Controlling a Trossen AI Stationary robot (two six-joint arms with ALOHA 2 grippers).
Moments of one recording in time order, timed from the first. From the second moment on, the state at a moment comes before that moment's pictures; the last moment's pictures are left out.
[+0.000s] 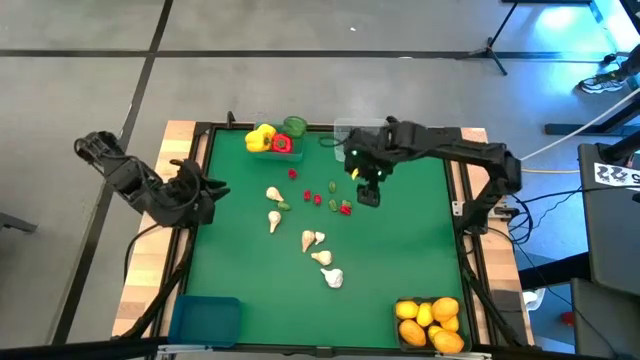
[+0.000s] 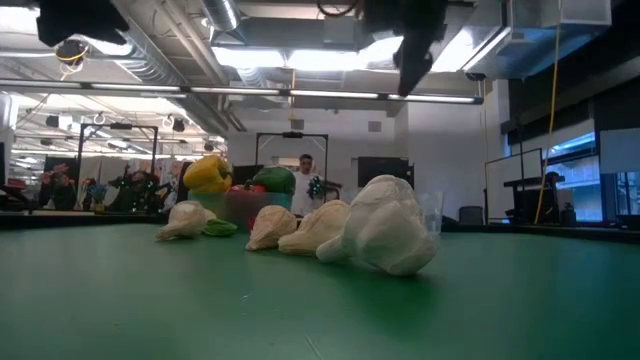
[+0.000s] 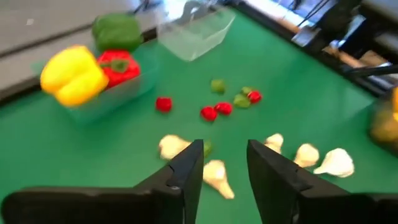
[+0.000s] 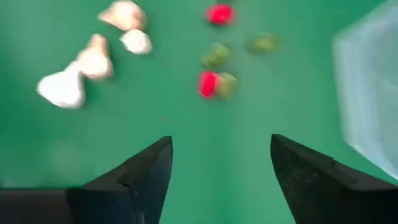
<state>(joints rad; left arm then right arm) -0.63 0.67 0.91 -1.20 -0.88 -1.16 -0.18 1.72 1.77 -1.31 -0.14 0.02</state>
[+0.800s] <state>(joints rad) -0.19 0.77 0.91 -1.05 -0.63 -0.76 -0.18 1.71 1.01 -0.30 0.05 0.21</state>
